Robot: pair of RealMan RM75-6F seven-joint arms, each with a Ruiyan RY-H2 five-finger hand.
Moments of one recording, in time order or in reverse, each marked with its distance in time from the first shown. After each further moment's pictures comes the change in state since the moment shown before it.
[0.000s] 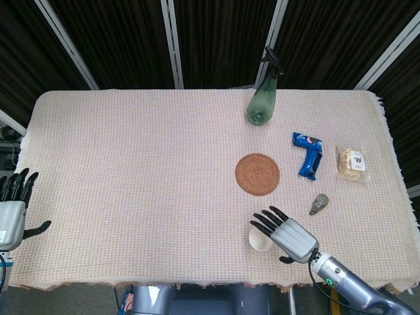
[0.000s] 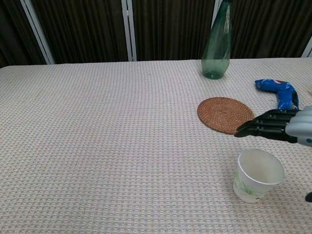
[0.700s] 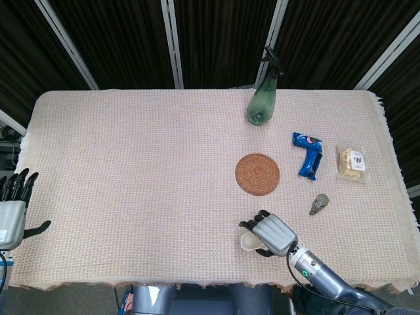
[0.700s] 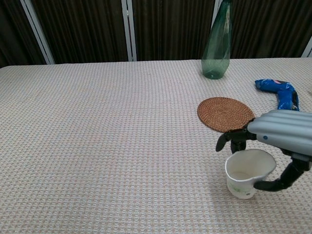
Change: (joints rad) left arm -0.007 -0.002 -0.001 0.004 -0.022 -0.006 0.005; right arm 0.046 -0.149 0.041 0.005 0.167 -0.017 -0.054
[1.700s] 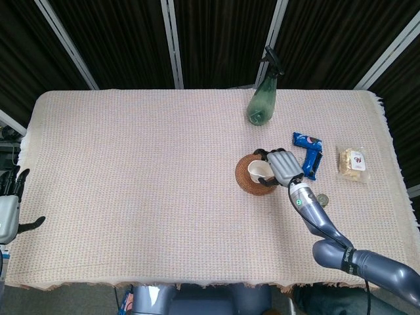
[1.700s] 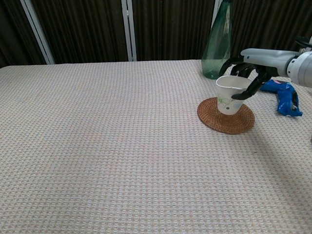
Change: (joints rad) left arm -0.025 -0.002 -0.028 0.011 -0.109 -0.032 0.004; right arm 0.241 -0.145 0.261 0.381 0.515 -0.117 0.109
